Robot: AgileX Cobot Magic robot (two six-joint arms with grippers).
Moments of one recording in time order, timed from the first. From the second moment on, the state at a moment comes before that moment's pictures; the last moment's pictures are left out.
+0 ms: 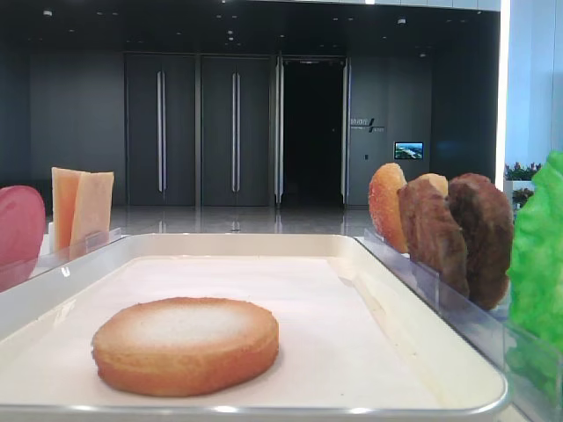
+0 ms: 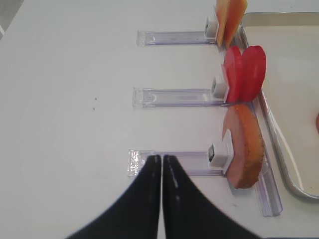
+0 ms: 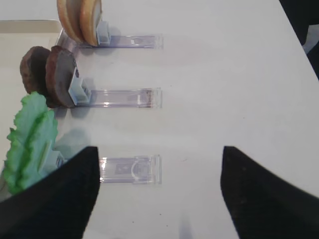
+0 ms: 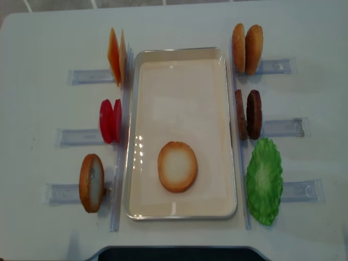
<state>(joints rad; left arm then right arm) 0.00 -0.02 -0.47 0.06 1.11 -0.02 0.02 -0.01 -0.50 0.08 1.14 -0.06</state>
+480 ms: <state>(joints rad) 0.00 -0.02 -0.47 0.06 1.11 -0.02 0.02 -0.01 -0.50 0.08 1.14 -0.06</state>
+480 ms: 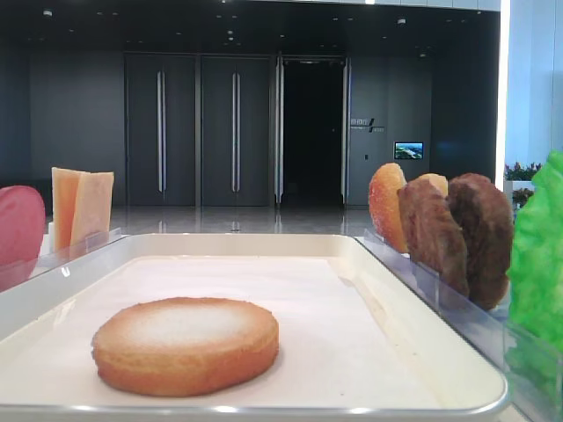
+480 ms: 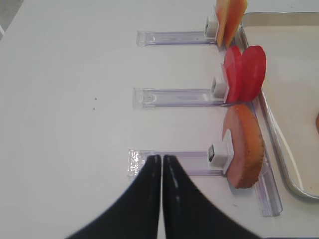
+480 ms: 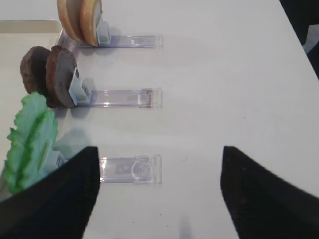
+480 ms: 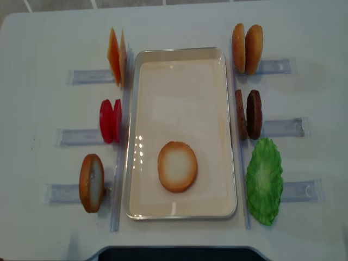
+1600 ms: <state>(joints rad) 0.00 -0.02 -0.47 0.06 1.11 -0.02 0.02 0.93 -0.83 0.14 1.22 -0.01</state>
